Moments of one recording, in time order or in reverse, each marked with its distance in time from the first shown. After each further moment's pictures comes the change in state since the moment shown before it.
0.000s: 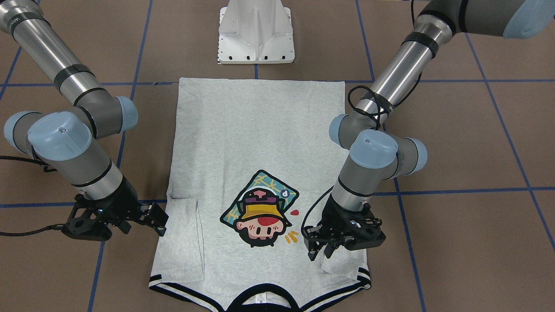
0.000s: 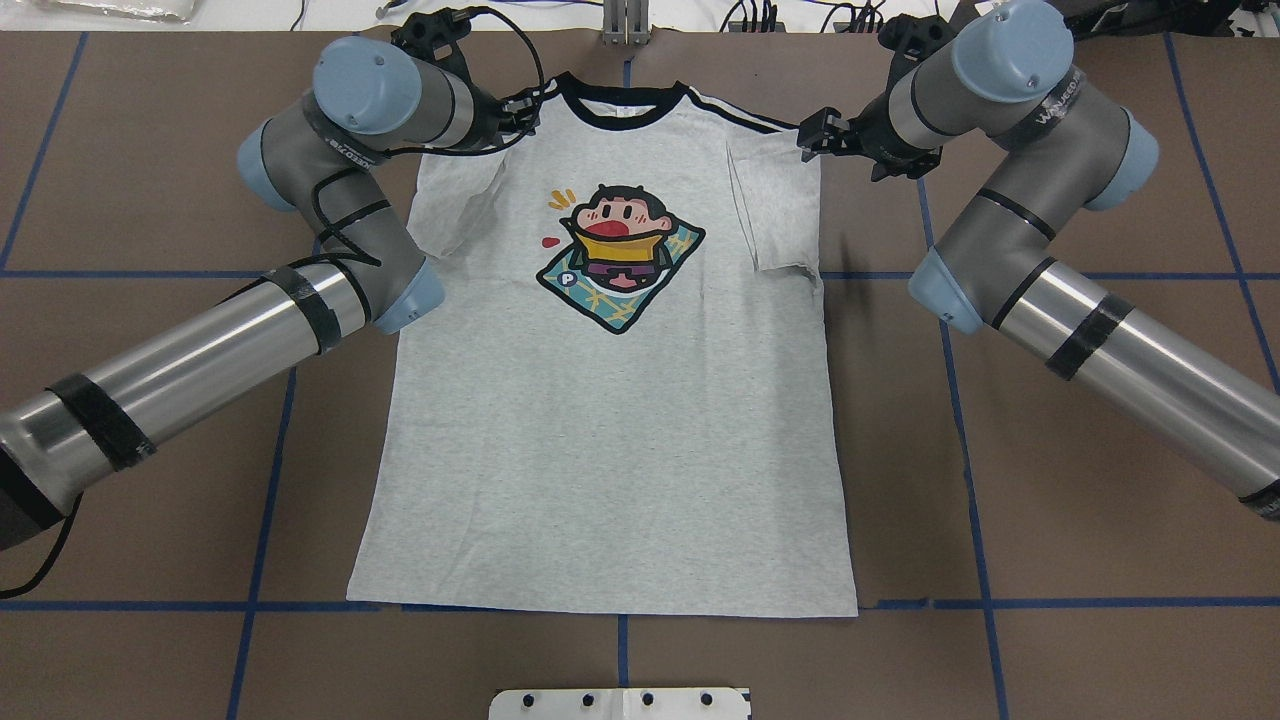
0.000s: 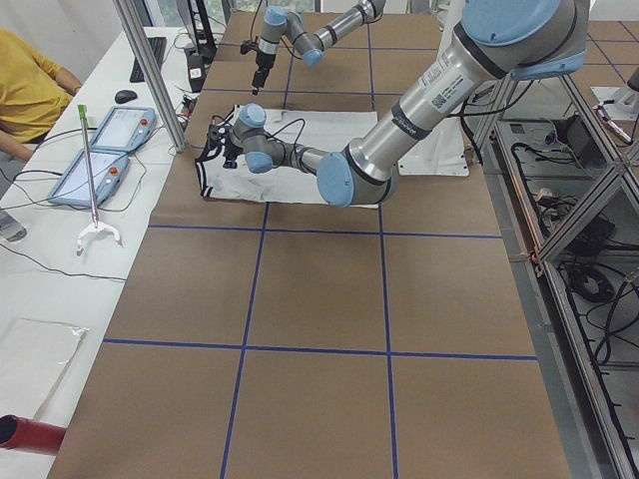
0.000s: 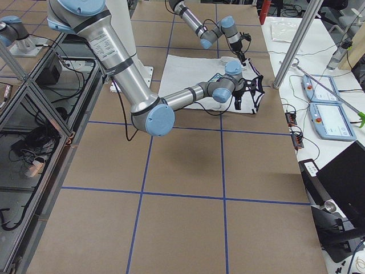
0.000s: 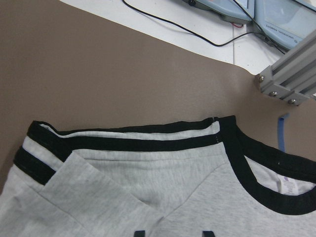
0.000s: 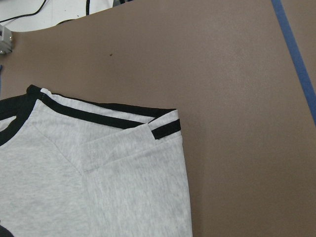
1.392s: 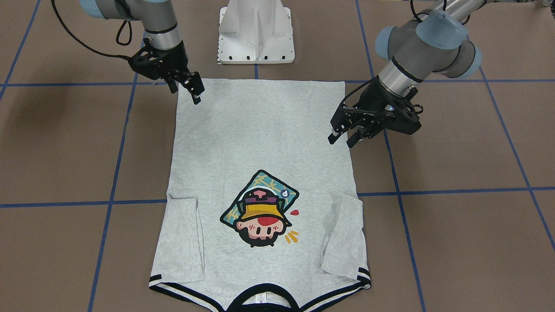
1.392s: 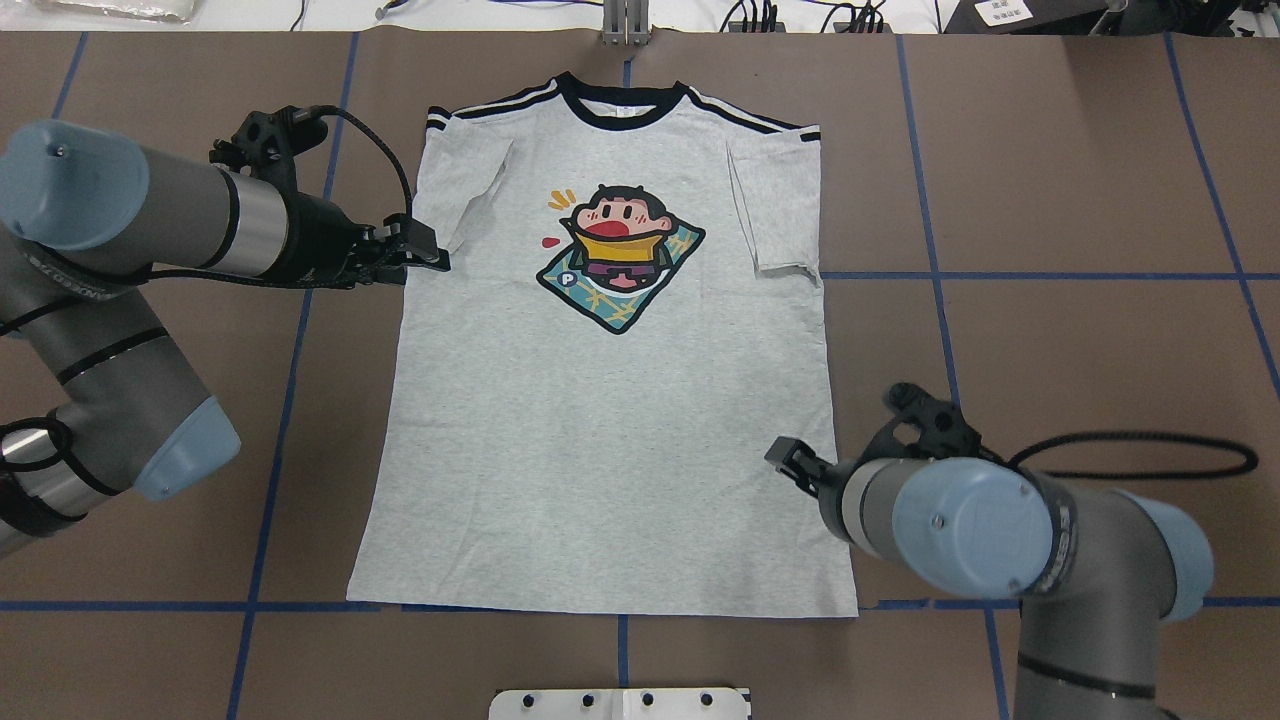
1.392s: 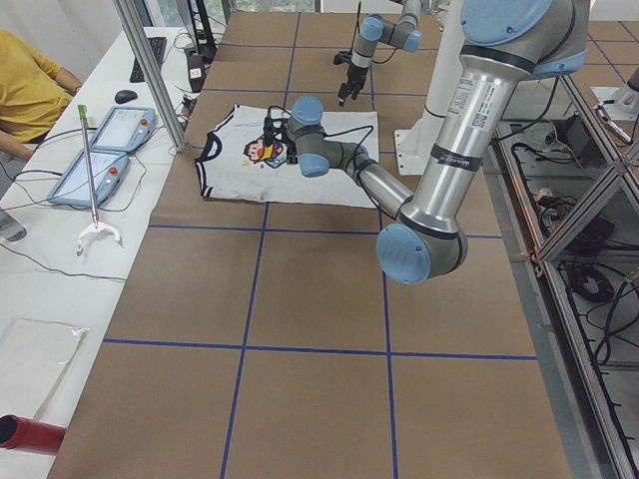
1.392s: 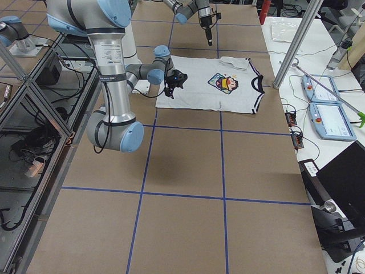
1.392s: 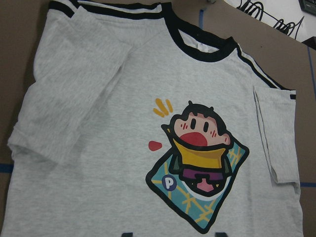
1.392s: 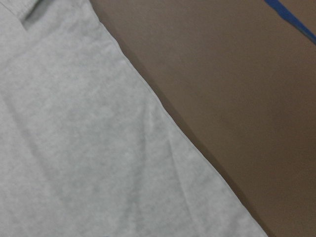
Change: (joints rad) left arm 0.033 0.542 -0.844 0.232 -0.253 -0.007; right arm -0.677 -0.417 0.815 -0.509 -0.486 0.859
